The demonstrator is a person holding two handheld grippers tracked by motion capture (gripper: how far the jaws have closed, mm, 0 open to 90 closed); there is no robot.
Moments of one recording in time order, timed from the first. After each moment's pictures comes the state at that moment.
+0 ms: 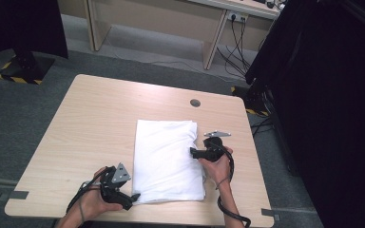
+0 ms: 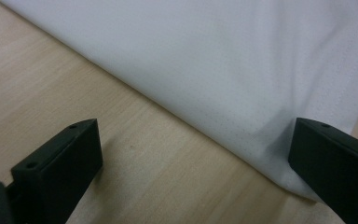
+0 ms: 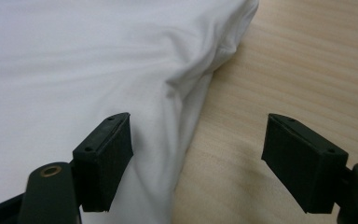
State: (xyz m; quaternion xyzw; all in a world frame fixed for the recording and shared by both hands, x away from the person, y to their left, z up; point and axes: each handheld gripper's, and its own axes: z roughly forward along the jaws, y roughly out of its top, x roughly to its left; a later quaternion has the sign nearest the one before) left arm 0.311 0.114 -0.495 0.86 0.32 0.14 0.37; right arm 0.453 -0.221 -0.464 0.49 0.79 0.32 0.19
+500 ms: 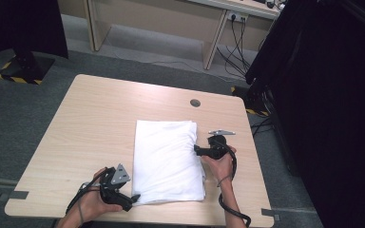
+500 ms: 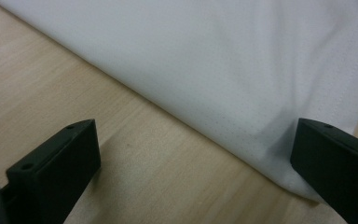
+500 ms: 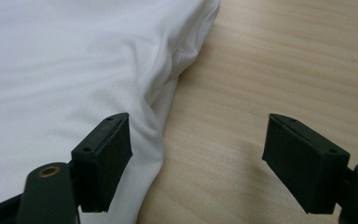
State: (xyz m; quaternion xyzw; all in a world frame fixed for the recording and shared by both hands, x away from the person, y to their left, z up) left arm 0.309 0.115 -0.497 0.86 0.32 0.15 0.38; right arm 0.459 -0.233 -0.464 0.52 0.77 0.32 0.19
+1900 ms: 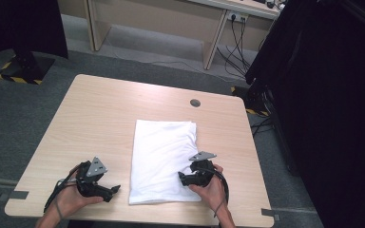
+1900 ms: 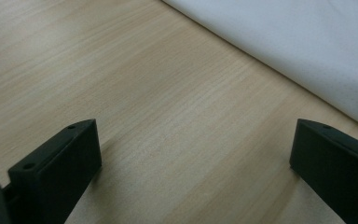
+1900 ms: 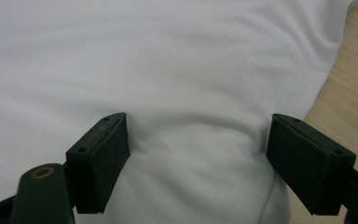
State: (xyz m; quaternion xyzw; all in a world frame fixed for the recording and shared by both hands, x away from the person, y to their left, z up) left arm 0.319 0.176 -0.497 0.83 0.38 0.18 0.37; right arm 0.374 -0.185 -0.472 0.41 0.85 0.29 0.18
